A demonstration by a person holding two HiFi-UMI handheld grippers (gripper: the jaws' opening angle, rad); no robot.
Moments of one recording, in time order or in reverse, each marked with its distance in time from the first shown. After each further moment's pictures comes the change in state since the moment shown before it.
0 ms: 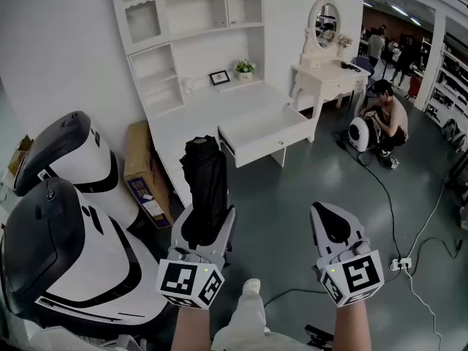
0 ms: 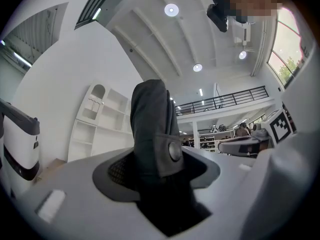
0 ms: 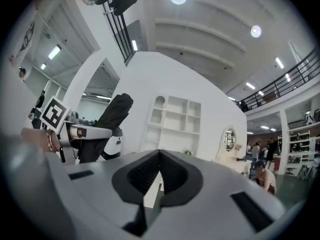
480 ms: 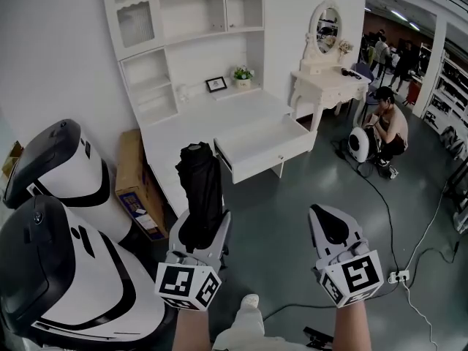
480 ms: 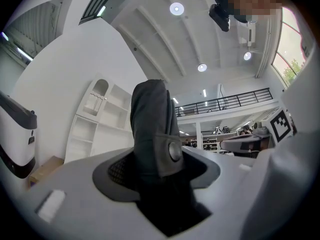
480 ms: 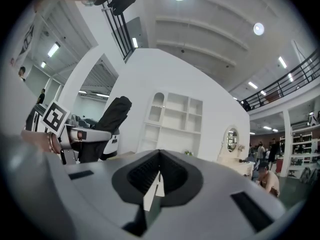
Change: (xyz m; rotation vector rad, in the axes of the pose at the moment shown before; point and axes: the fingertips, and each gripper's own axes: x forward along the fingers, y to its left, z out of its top) left arm 0.079 0.051 -0.020 -0.030 0.001 0.014; right arm 0.085 -0.042 -0.008 -0.007 0.014 0.010
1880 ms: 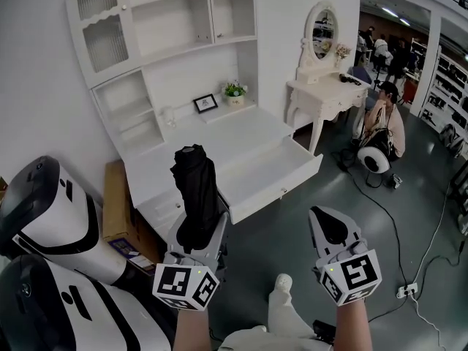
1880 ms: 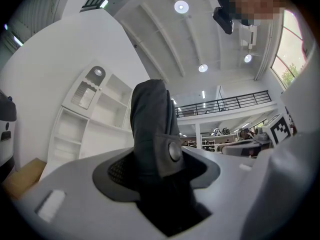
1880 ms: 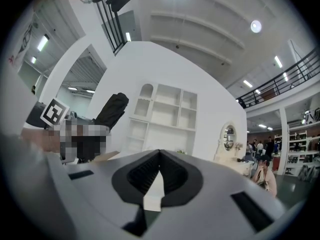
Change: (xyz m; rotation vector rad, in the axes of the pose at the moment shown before) left arm 0.186 0.104 -0.021 -0.013 -0.019 -0.052; right arm 0.181 -0.091 -0.037 0.015 0.016 -0.071
